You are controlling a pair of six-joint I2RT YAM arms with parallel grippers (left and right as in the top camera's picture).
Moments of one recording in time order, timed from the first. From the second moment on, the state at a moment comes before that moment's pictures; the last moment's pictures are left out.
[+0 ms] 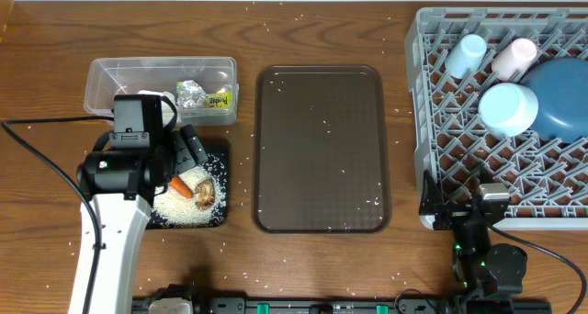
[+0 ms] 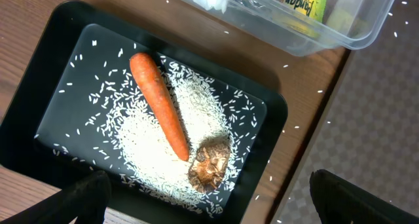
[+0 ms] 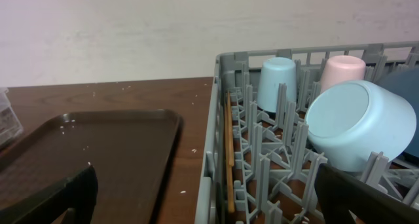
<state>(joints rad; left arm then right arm) 0.02 1.18 1.08 -1.02 -0.08 -0.43 -0.01 0.01 0.01 -0.06 -0.10 0.11</state>
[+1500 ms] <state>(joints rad) 0.01 0.64 0.63 -0.75 -0.06 -0.43 -0.01 0.01 0.01 -0.06 -0.09 0.11</state>
